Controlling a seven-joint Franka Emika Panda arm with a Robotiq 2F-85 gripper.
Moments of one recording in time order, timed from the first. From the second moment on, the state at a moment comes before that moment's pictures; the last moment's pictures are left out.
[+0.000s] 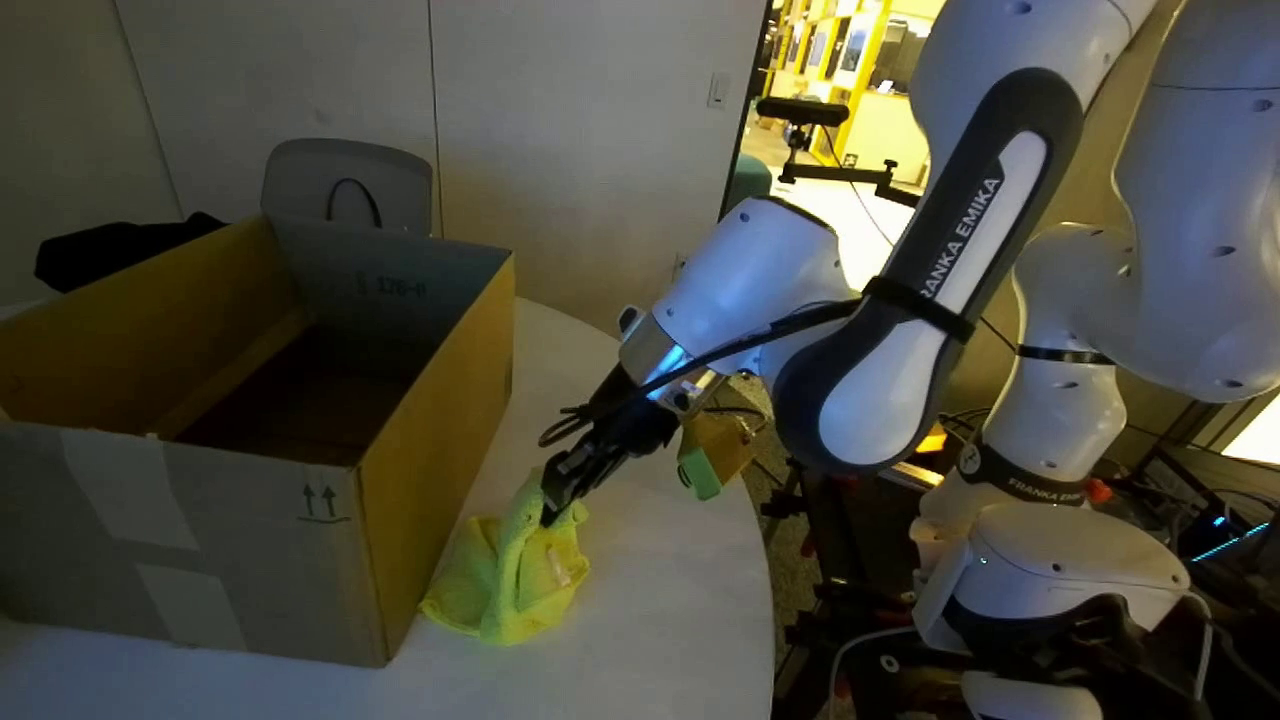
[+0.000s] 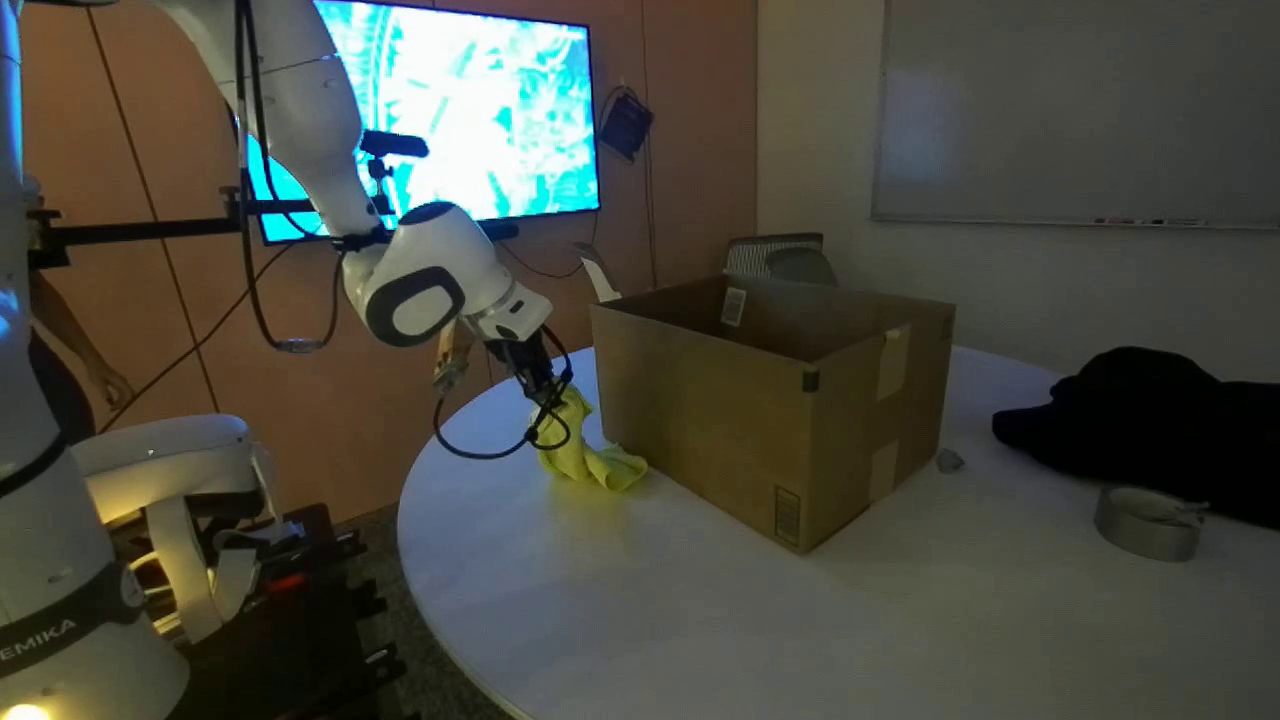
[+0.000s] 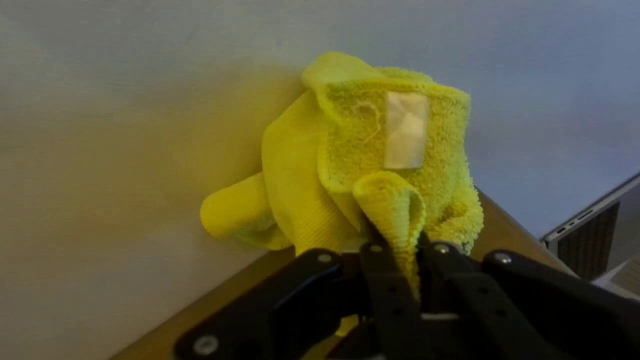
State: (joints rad) arm 0.24 0.25 0.18 -2.57 0.35 3.35 0.48
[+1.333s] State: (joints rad) arm 0.55 0.50 -0.03 -2.28 0.47 3.30 0.45
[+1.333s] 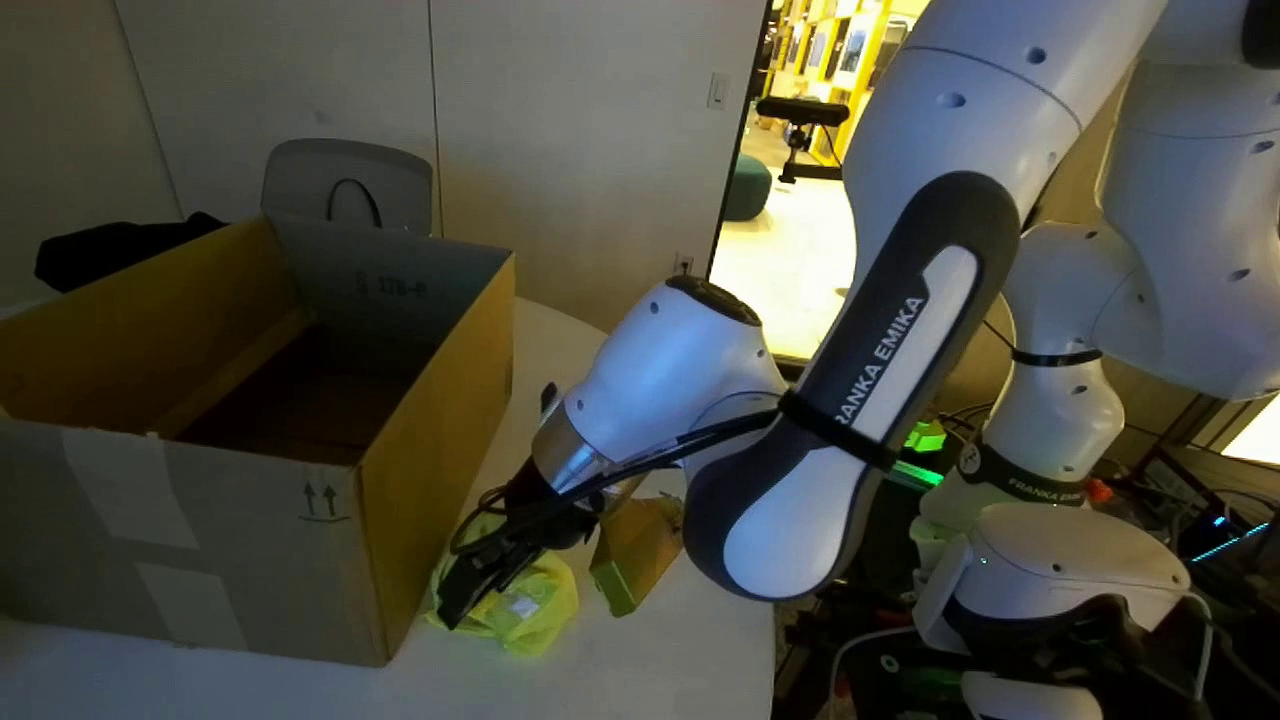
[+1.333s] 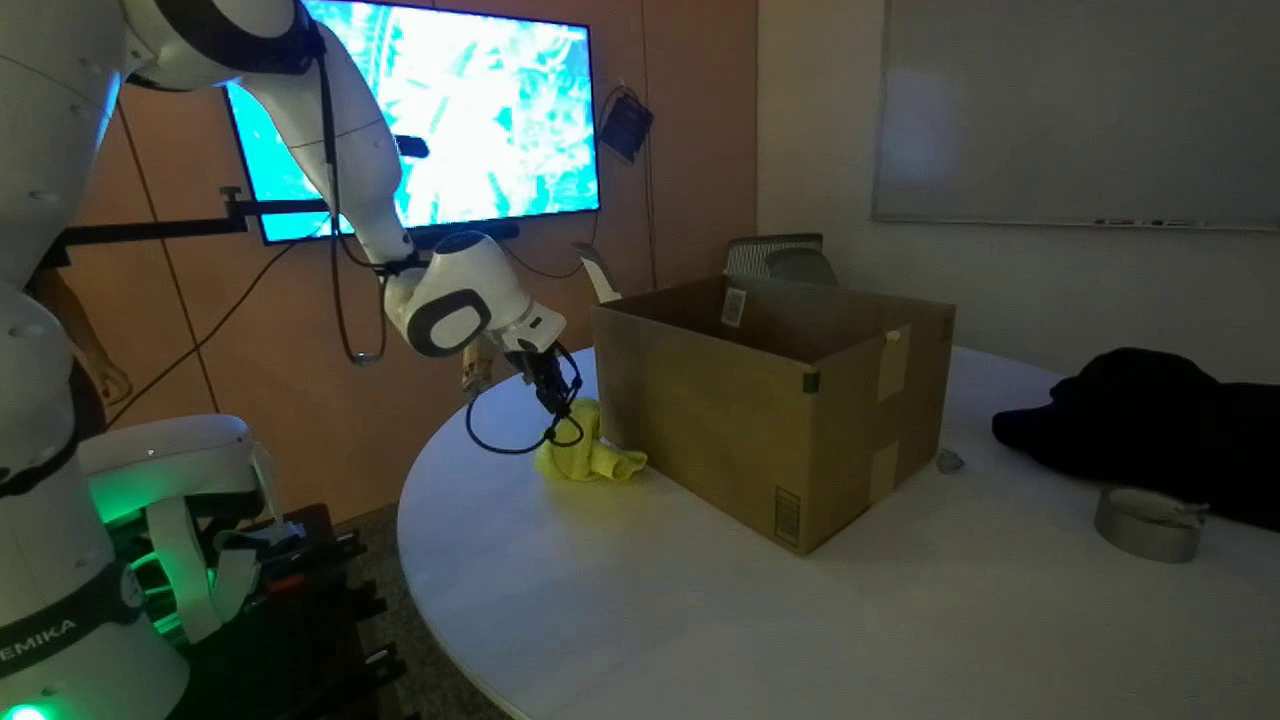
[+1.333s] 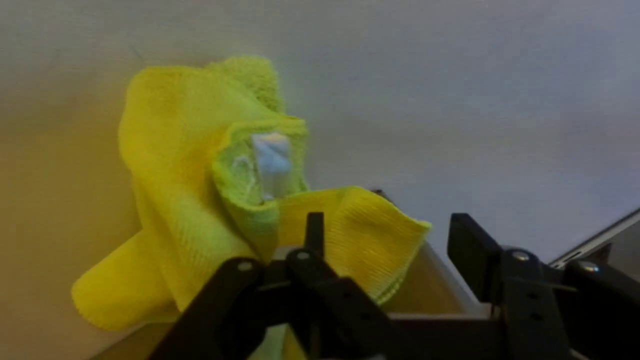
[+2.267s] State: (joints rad) arm 0.28 0.22 0.08 -2.21 0.09 2.52 0.17
